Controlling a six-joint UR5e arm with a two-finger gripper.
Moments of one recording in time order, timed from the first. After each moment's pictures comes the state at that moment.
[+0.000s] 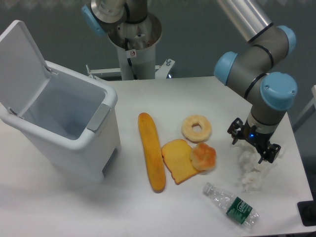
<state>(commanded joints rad) 2.74 -2.13 -1.39 -1.09 1.53 1.49</state>
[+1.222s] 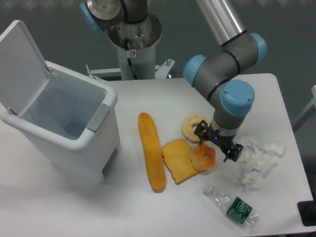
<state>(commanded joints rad) 2.64 -2.06 -1.65 -1.01 1.52 1.33</state>
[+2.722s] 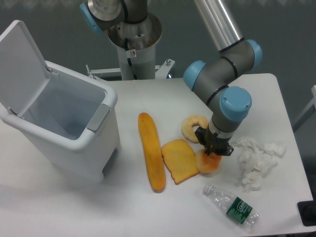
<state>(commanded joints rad) 2.67 -2.07 -1.58 -1.02 1.51 1.29</state>
